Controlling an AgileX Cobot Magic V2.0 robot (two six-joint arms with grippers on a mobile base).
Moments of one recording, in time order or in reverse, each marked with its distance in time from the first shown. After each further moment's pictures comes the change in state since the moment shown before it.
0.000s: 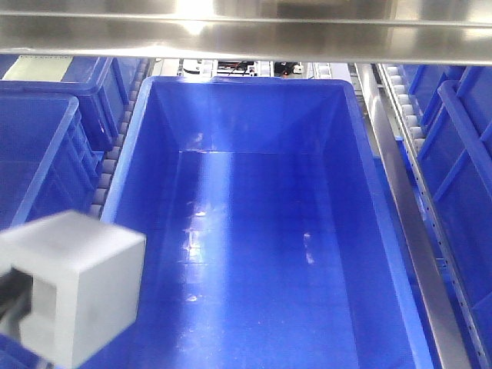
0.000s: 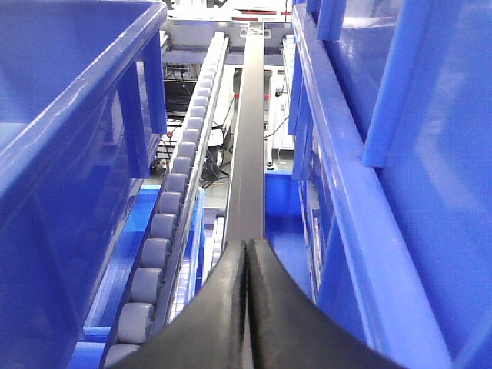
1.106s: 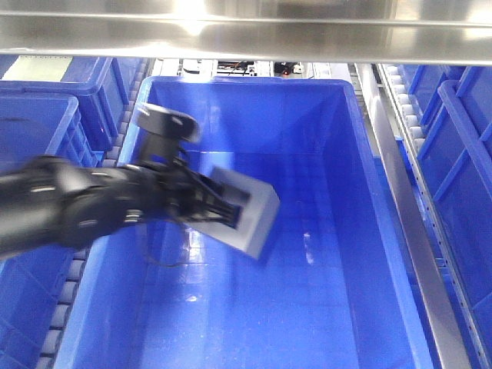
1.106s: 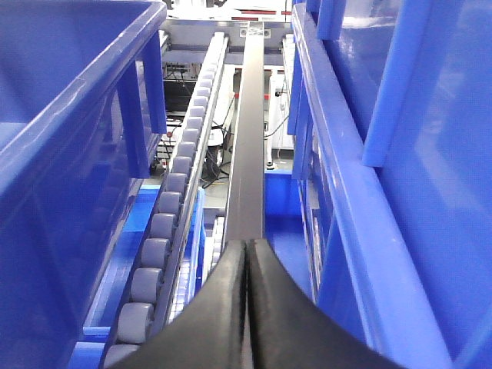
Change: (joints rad) left arm -0.090 1.219 -0.730 -0.033 0.064 -0.003; right arm 0.000 0.000 0.000 0.000 0.000 0.000
